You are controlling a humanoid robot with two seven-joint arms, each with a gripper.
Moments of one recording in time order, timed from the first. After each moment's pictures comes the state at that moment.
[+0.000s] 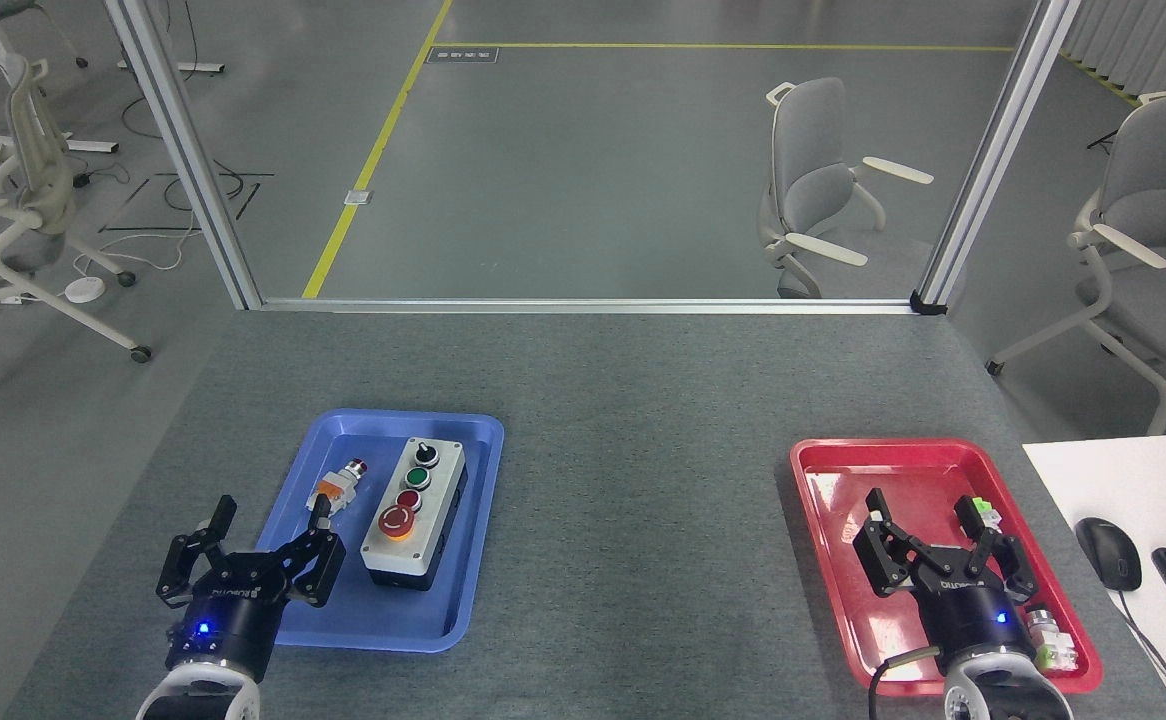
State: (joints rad) left arm -0.06 0.18 0.02 -1.49 -1.30 -0.03 0.11; right arm -0.08 -0.11 -0.14 -1.45 1.26 -0.16 0.01
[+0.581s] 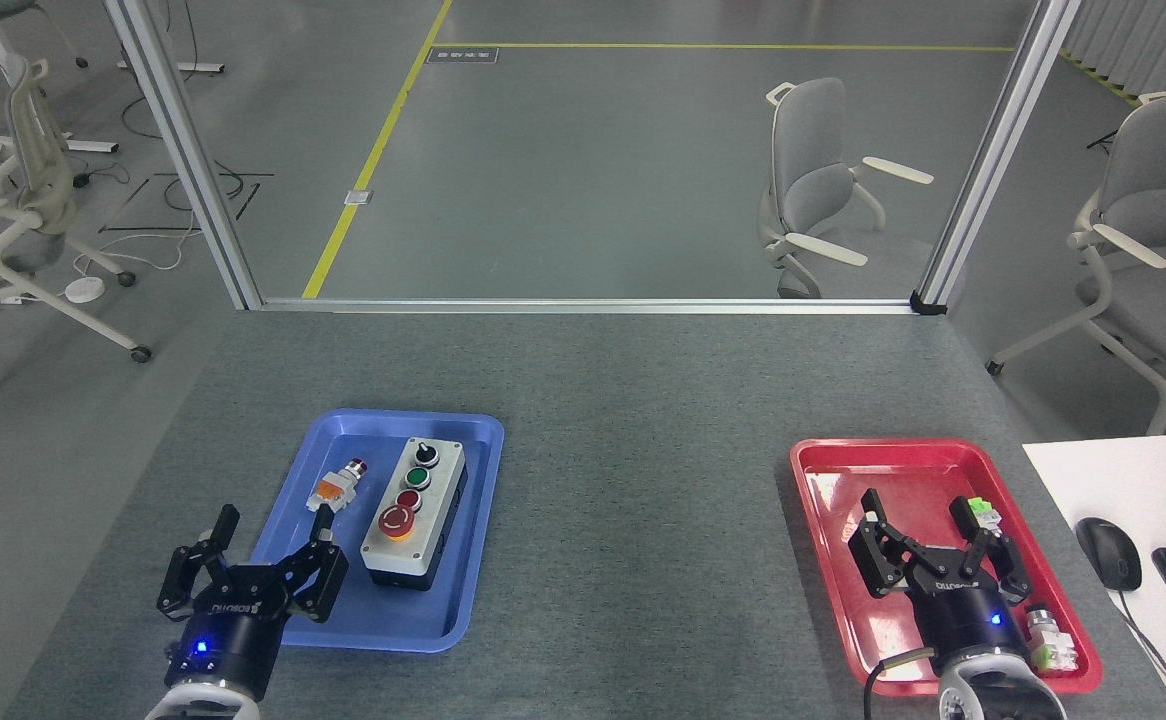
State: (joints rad) left arm -0.01 0.17 0.02 -1.55 -1.28 -0.05 0.13; right arm -0.08 -0.11 -0.13 -1.44 1.26 -0.16 0.01
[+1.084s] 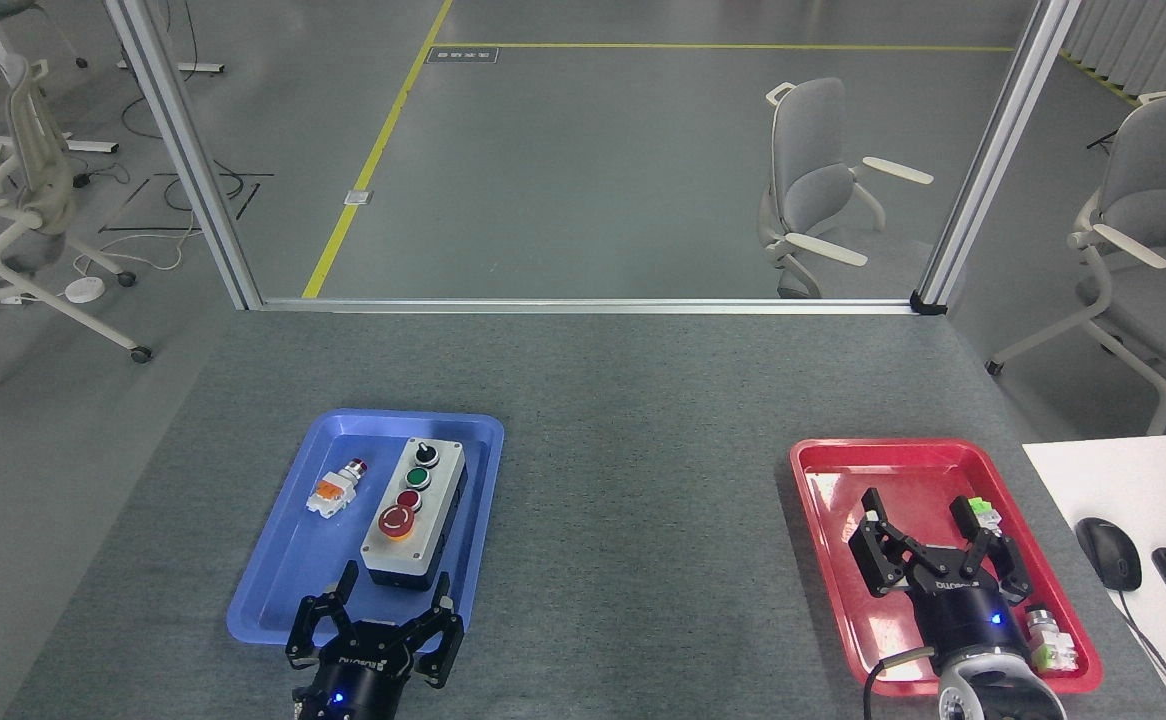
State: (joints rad) left arm 0.03 0.02 -0.13 -1.46 -1.54 0.03 0.13; right arm -0.08 -0.11 -0.13 -1.44 1.26 -0.16 0.00
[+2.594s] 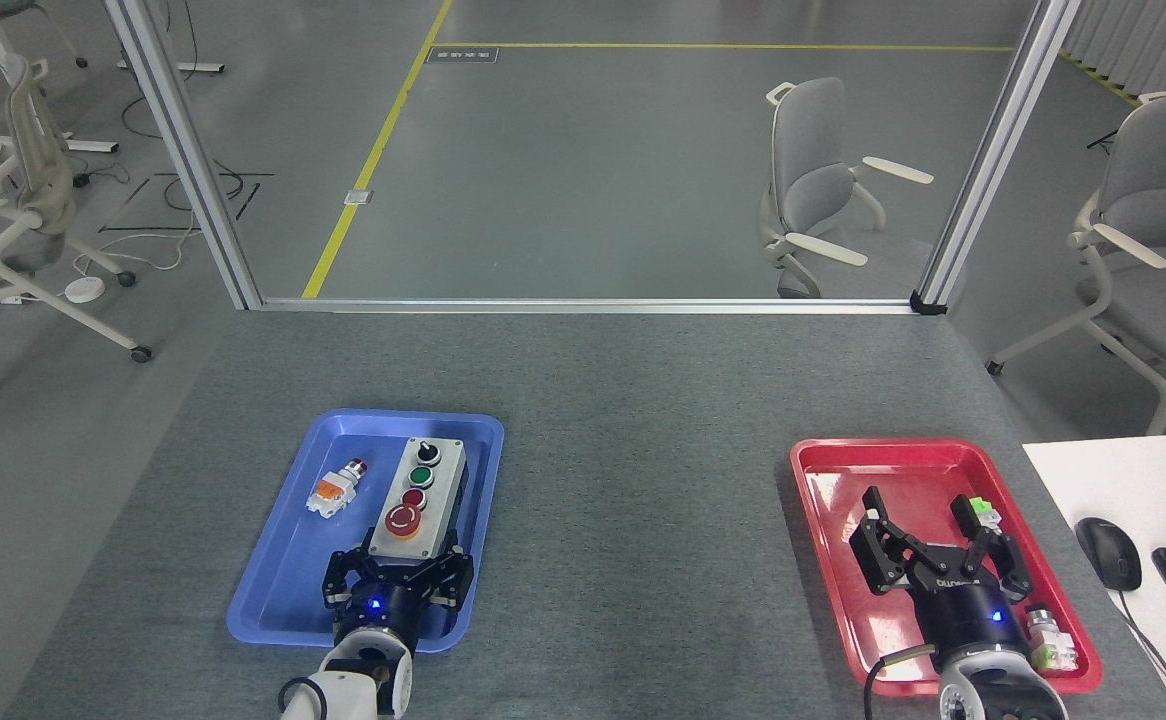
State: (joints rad) left arm -0.37 -0.03 -0.12 -0.85 -1.48 0.10 0.12; right arm -0.08 -0.10 -0.14 -1.44 1.26 -0.16 0.00
